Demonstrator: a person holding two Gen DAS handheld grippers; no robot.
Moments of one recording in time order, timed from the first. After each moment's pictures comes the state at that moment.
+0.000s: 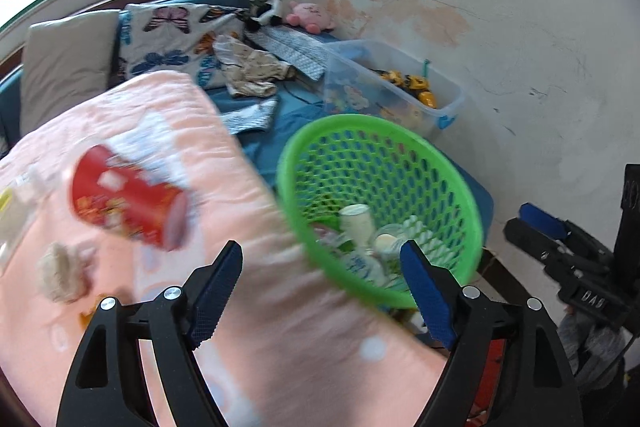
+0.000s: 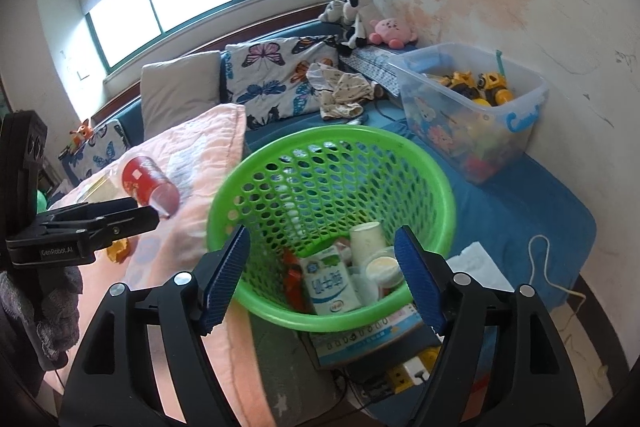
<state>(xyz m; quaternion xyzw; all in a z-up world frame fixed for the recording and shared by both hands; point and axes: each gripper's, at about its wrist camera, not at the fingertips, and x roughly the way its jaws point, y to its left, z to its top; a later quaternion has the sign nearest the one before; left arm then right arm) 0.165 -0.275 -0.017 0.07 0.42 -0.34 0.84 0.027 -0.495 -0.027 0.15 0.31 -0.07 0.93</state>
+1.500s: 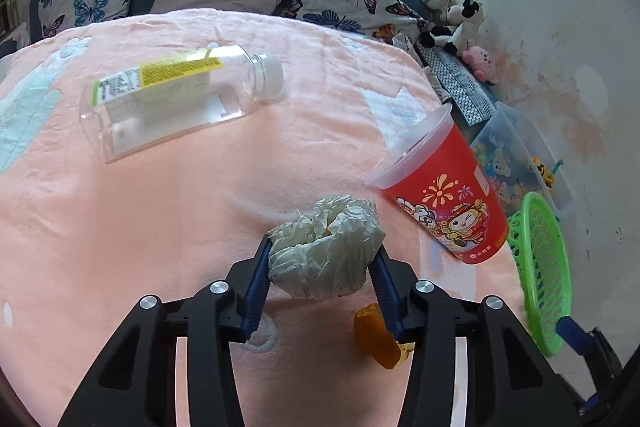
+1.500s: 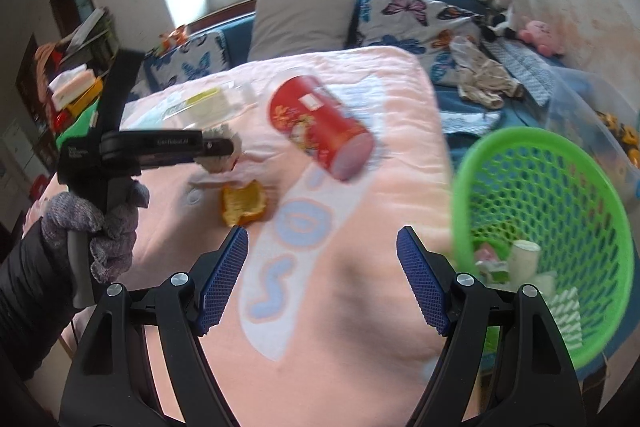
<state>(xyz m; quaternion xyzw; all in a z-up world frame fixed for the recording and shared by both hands) 0.273 -0.083 -0.063 -0.09 0.47 -0.14 0.86 0.129 -0.311 -0.040 0.05 0.38 0.12 0.92</state>
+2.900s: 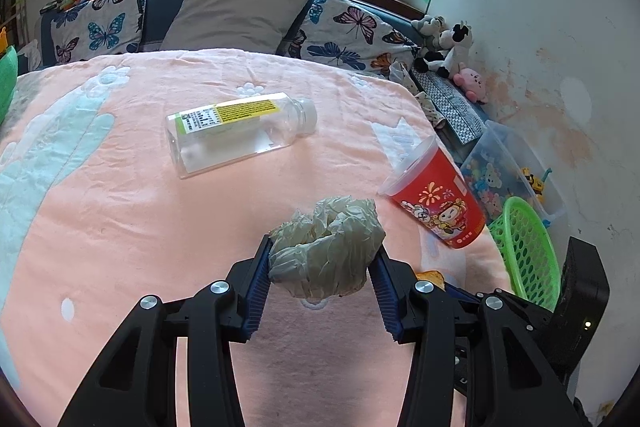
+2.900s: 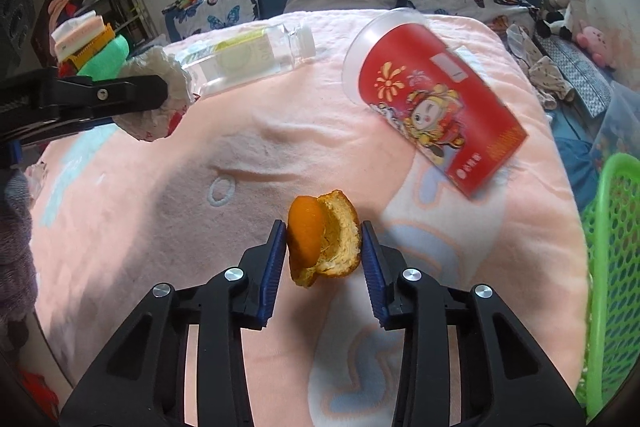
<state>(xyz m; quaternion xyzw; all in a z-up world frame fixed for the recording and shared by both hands) 0.225 -0.035 -0.019 -0.08 0.43 -0.15 0.89 0.192 -0.227 -0.084 0.01 0.42 0.17 0.89</state>
